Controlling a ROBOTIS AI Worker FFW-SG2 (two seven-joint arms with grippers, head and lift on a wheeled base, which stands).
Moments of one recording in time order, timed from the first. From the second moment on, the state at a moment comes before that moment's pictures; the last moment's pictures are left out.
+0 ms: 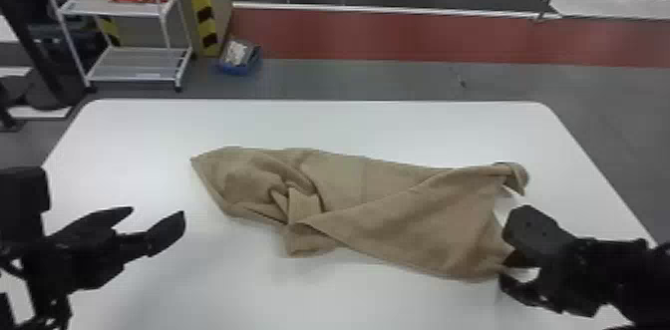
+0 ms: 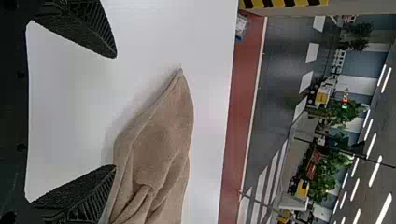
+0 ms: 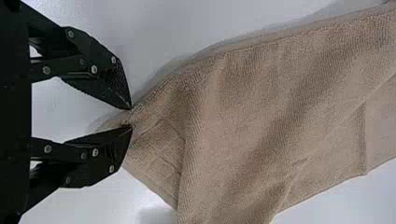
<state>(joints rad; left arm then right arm) 0.32 0.16 0.27 -2.20 0.26 0.90 -0.41 0.28 -0.25 -0.09 -2.06 1.06 0.58 1.27</state>
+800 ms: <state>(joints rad) 0.33 0.18 0.11 -2.24 0.20 1.02 -0.66 0.29 -0.25 -0.25 -2.20 0.88 0.65 1.31</state>
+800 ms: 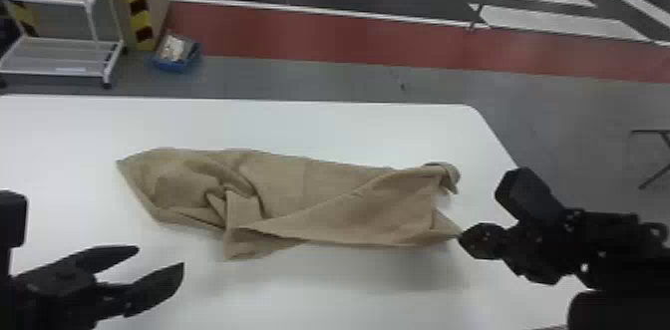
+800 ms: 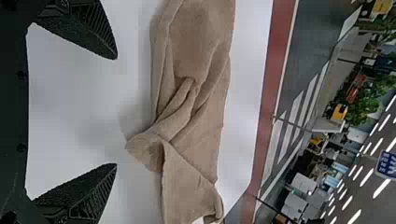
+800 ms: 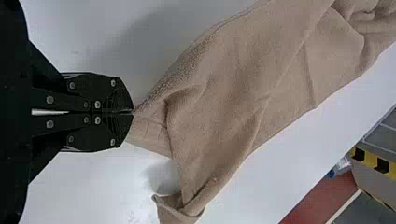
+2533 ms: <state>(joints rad) 0.11 0.15 -0.20 -1.88 0.12 0.72 -0.47 0.21 -0.30 -0.67 -2.34 0.68 0.85 1.32</state>
